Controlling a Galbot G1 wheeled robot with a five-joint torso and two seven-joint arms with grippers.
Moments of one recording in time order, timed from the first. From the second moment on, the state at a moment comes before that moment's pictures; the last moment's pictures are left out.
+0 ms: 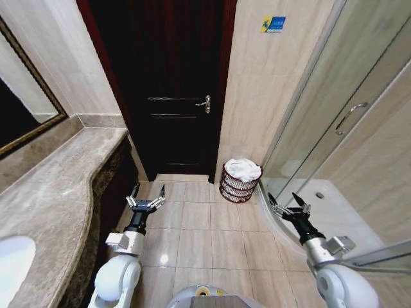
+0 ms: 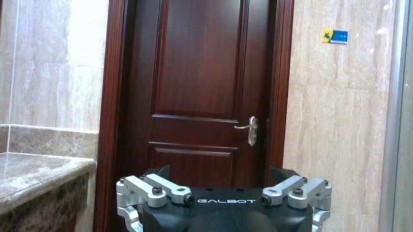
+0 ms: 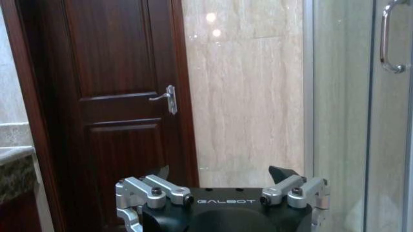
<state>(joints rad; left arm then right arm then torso) 1.59 -1.43 -0.58 -2.24 -0.21 0.00 0.06 -1.72 1.45 0.93 2.31 0.42 -0.18 -0.24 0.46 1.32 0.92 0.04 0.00</state>
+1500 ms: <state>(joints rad) 1.57 -1.44 -0.57 -2.18 -0.17 -0.04 0.03 -1.68 1.47 0.93 2.25 0.37 -0.14 -0.23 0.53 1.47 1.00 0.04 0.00</state>
